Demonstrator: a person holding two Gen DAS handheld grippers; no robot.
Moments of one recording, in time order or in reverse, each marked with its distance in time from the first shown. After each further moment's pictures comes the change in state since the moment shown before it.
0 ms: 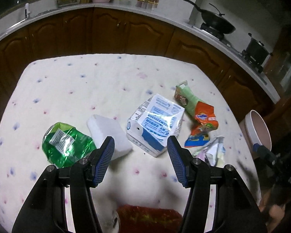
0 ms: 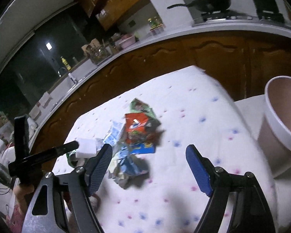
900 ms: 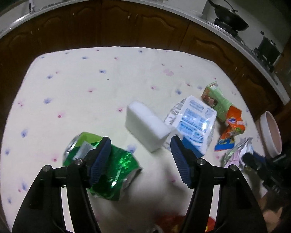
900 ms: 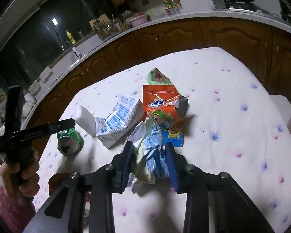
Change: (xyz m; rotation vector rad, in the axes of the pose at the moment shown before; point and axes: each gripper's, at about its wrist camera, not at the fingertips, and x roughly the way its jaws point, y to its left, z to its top) left arm 0.019 0.047 0.018 -0.026 0.052 0.034; right arm 0.070 0.036 -0.015 -0.104 0.130 -0.001
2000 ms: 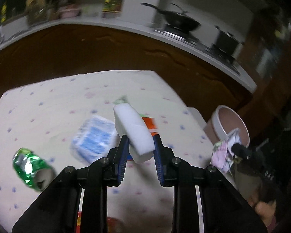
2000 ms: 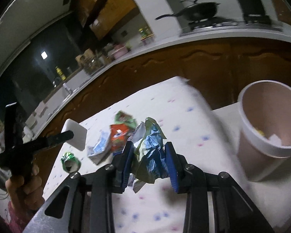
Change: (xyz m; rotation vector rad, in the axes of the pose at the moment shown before) left arm -0.049 -0.157 -0.013 0.200 -0.114 -0.167; right arm -0.128 -0.081 -0.001 0.146 -0.218 -0.067
